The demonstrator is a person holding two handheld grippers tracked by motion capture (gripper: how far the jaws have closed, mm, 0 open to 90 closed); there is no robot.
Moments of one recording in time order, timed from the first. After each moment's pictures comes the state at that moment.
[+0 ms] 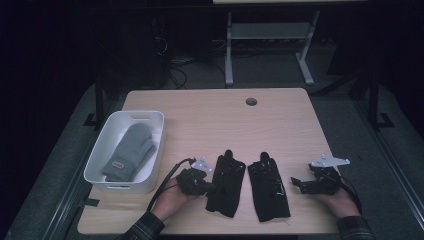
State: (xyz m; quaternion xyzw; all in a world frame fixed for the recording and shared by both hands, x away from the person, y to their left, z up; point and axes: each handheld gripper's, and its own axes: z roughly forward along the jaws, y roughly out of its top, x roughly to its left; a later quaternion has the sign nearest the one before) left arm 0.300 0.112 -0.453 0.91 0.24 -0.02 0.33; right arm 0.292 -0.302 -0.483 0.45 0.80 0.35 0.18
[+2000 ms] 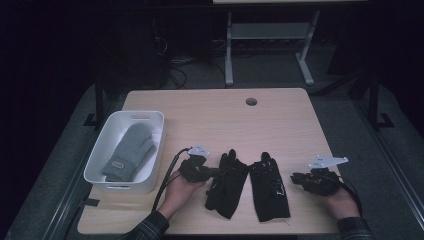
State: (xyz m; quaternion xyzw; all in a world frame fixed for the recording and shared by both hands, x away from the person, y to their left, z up) left arm 0.328 0.113 -0.449 0.85 0.33 0.00 0.41; right arm 0.281 -0.287 -0.462 0.41 0.83 0.36 0.11
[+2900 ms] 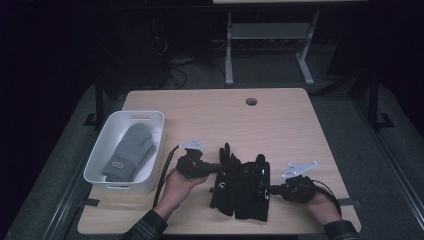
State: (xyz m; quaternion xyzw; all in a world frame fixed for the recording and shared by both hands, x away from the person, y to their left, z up) left arm 0.327 0.117 -0.424 0.82 0.32 -0.06 0.47; right arm 0.271 -0.223 -0.462 0.32 0.88 0.36 0.04
